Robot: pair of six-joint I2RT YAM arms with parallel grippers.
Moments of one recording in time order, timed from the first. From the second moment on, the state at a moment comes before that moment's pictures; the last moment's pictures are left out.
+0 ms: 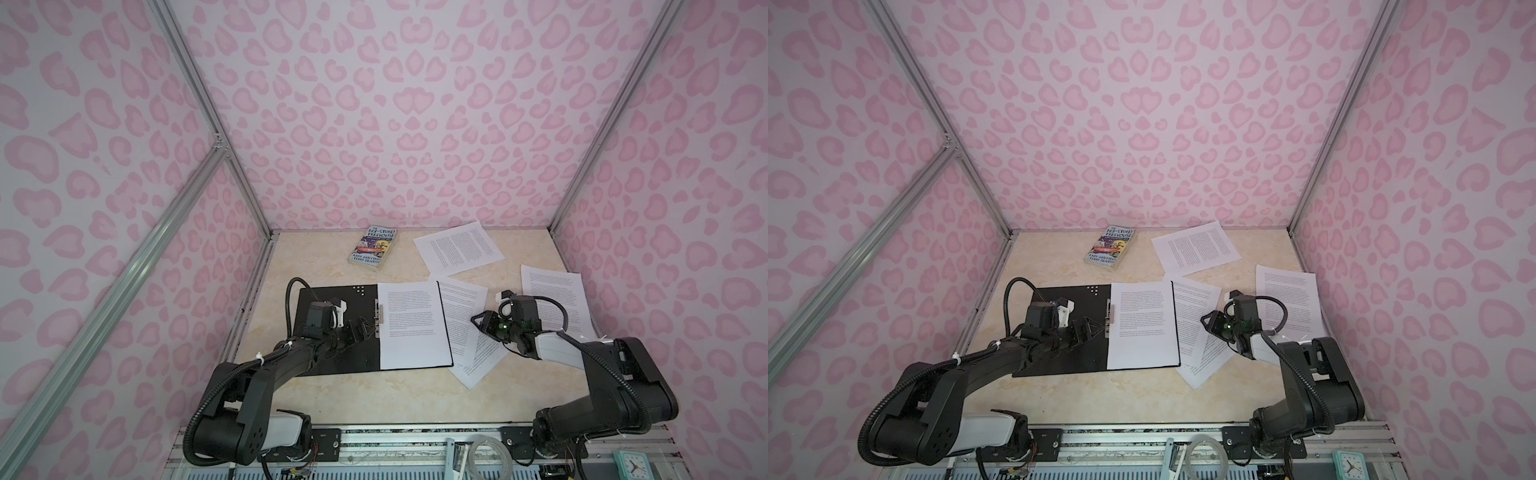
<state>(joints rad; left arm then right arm) -0.22 1.36 0.44 0.03 0.50 -0.64 0.12 1.48 0.46 0.22 -0.42 0.64</state>
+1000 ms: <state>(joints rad) -0.22 1.36 0.44 0.04 0.50 -0.65 0.22 1.44 0.41 0.25 -0.39 0.59</state>
